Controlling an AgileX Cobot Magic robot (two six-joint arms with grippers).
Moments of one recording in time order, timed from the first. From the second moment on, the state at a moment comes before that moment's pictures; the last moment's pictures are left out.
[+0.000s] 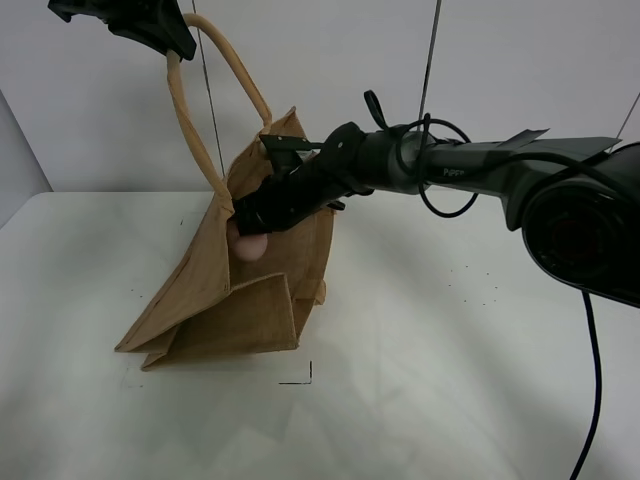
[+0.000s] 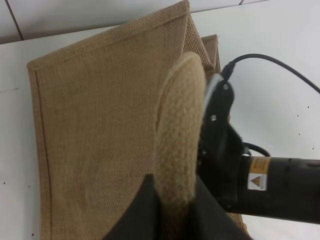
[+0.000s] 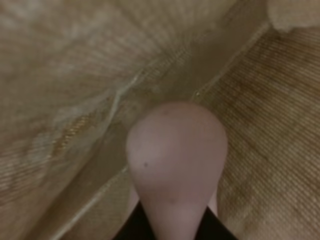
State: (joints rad) left arm -0.28 1.80 -2.10 -0.15 1.17 -0.08; right arm 0.60 2.34 -1.83 0.82 0.47 -0.60
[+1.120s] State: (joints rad) left arm -0.28 1.80 -2.10 -0.15 1.17 -0.08; right arm 0.51 2.13 -1.83 0.58 0.82 -0.50
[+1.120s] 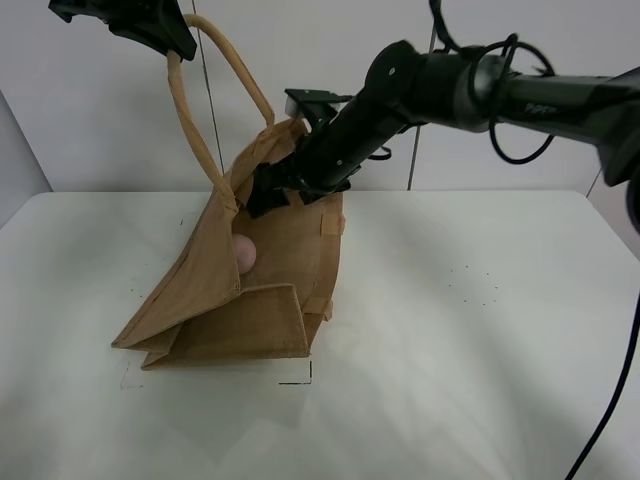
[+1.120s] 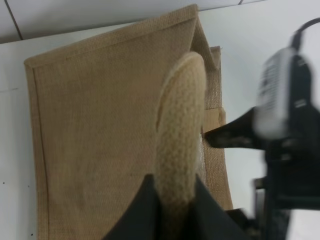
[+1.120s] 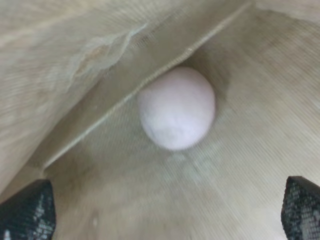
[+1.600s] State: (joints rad) left arm -0.28 1.80 -2.10 -0.15 1.17 -0.08; right arm 0.45 2.07 -1.83 0.15 1.11 -0.10
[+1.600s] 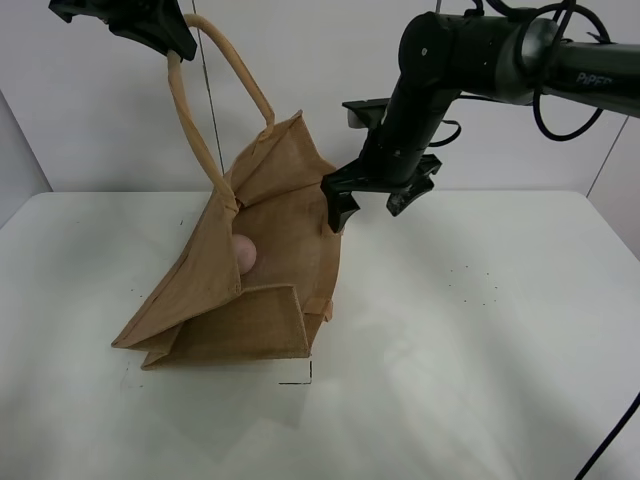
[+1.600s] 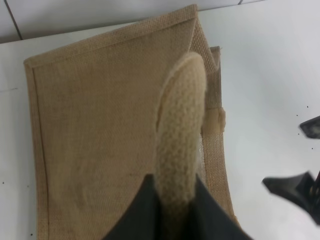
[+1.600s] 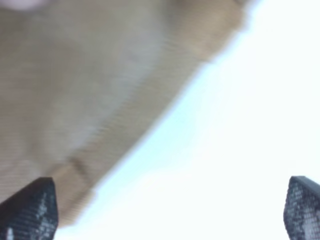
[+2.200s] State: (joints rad) left arm -0.28 1.80 -2.10 -0.15 1.17 -0.08; right arm 0.04 2.07 -1.83 0.07 1.20 -0.07
